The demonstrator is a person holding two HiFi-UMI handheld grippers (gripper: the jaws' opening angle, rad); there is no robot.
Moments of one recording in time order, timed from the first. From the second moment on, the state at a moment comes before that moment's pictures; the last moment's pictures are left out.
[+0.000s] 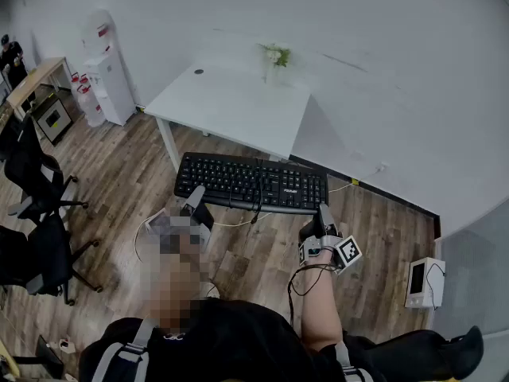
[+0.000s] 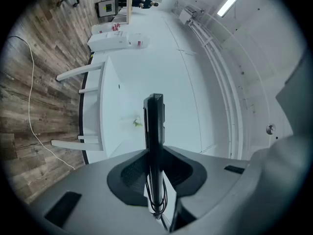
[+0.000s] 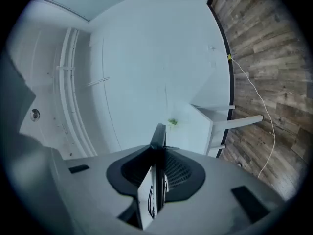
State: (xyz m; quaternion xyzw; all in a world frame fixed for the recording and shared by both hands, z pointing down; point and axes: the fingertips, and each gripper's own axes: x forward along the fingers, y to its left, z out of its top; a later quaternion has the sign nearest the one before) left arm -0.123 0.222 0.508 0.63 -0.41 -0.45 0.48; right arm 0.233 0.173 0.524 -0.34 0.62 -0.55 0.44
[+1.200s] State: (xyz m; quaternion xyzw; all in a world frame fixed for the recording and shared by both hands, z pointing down) left arm -0.196 0.189 0.509 0.63 -0.41 -0.45 0.49; right arm 0.159 0.147 0.527 -0.35 0.62 -0.55 0.44
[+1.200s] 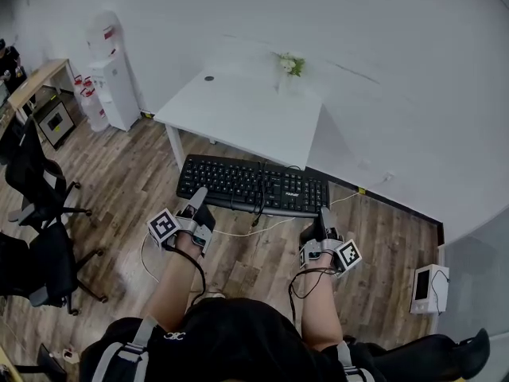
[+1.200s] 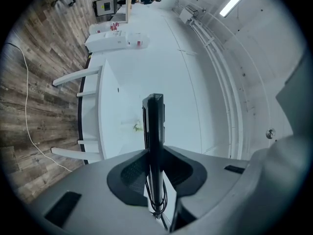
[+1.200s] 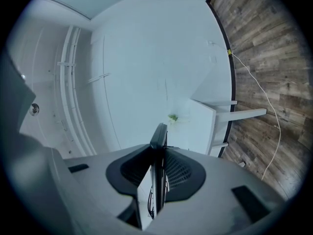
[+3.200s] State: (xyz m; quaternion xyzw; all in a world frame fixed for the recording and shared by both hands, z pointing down) left arm -0.184 -0.196 0.539 0.62 -0.40 -0.43 0.52; right arm 0.171 -0.228 0.562 -0.36 0.60 -0.56 0.44
